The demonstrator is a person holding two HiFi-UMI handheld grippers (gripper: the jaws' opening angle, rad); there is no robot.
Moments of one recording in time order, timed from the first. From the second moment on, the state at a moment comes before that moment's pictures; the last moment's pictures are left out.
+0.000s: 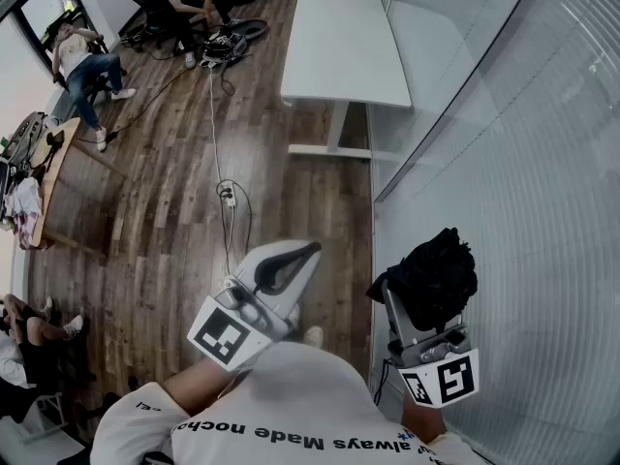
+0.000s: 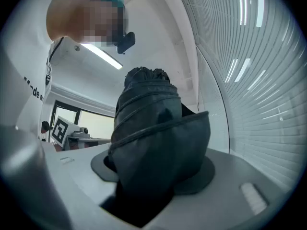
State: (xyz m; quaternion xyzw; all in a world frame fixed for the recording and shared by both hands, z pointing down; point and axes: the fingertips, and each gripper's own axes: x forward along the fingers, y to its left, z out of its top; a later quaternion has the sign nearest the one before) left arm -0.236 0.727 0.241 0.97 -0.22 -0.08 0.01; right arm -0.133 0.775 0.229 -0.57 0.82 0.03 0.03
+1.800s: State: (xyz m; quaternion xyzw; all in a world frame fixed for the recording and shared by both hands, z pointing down) left arm -0.048 0.359 0.246 0.97 -0.23 -0.07 0.00; right arm 0.056 0.407 0.238 -0.56 0.83 0.03 0.06
